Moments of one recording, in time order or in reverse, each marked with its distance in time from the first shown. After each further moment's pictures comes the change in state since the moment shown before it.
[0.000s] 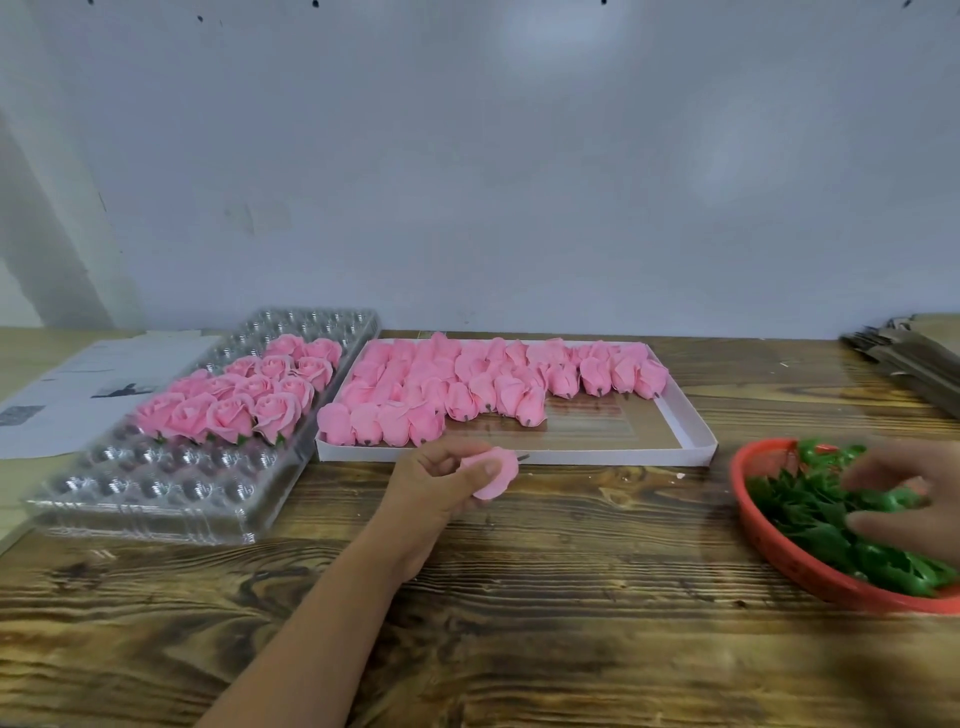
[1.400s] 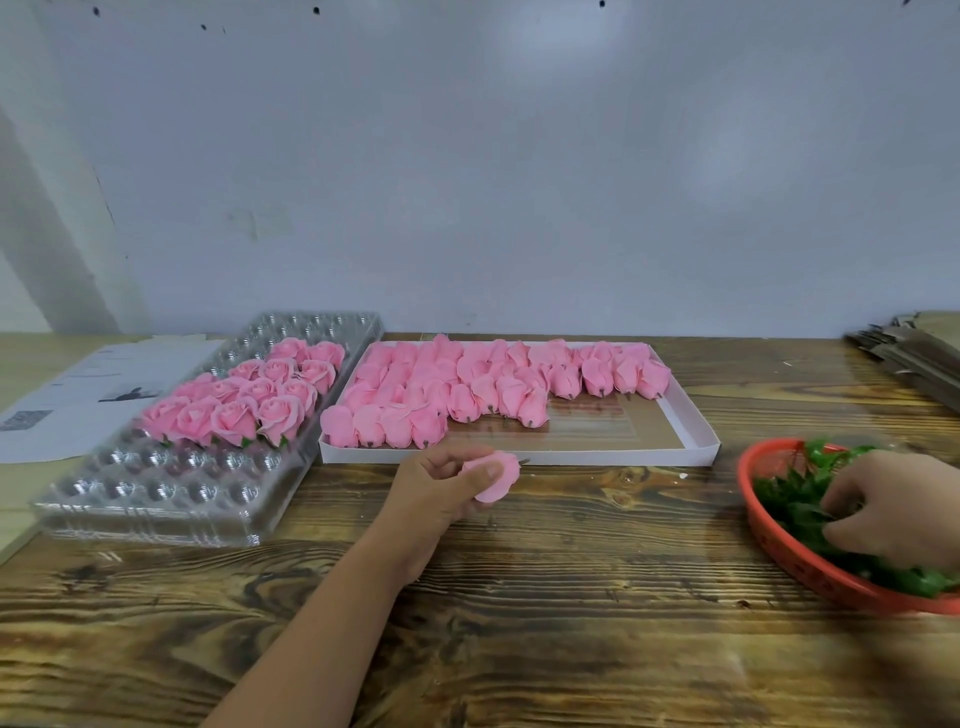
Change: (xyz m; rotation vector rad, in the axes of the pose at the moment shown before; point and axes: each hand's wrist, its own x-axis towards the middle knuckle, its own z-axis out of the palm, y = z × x) left_hand 0.002 -0.006 -0.004 0.050 -0.007 -0.001; right_hand 0.039 -0.006 0.023 -0.296 -0.200 0.123
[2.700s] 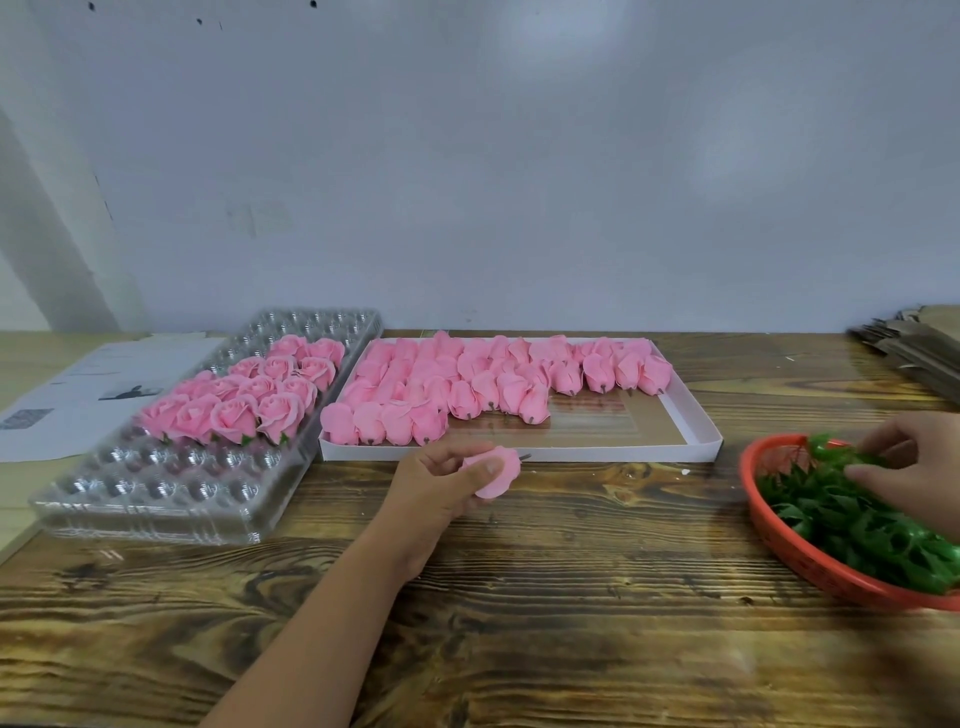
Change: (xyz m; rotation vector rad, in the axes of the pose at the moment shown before) left_hand 0.000 0.002 0.001 0.011 0.002 -0.004; right_hand 0.047 0.083 0.043 0.330 0.489 0.028
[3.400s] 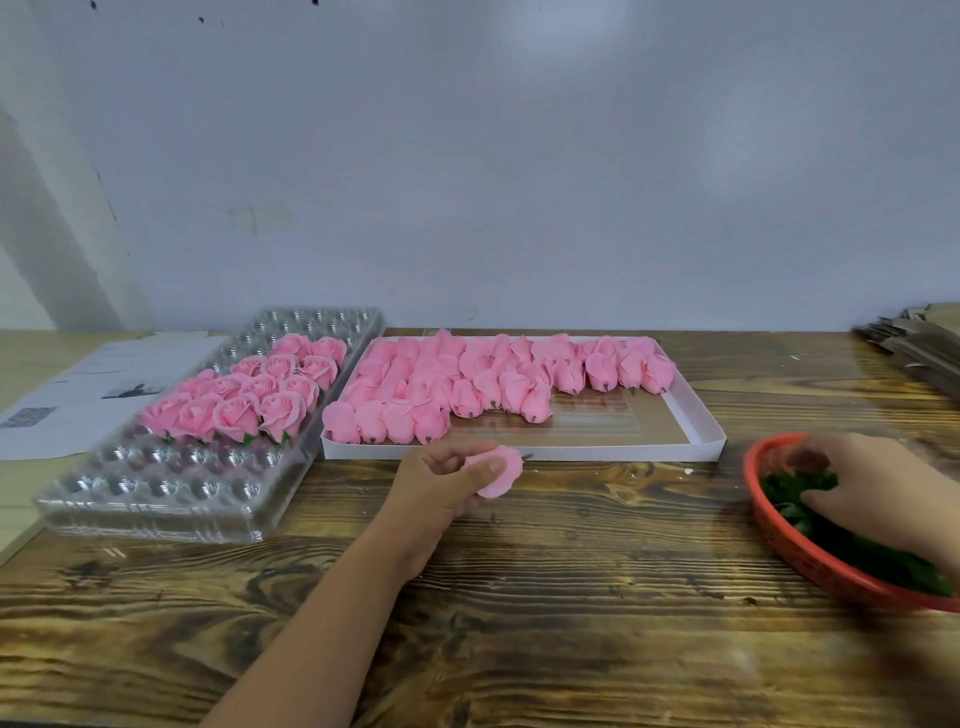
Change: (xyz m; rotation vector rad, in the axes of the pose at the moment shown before) left_hand -0.001 0.001 0.000 -0.004 -0.008 -0.008; right_hand -0.038 -0.125 -0.024 -0.247 -0.420 -0.015
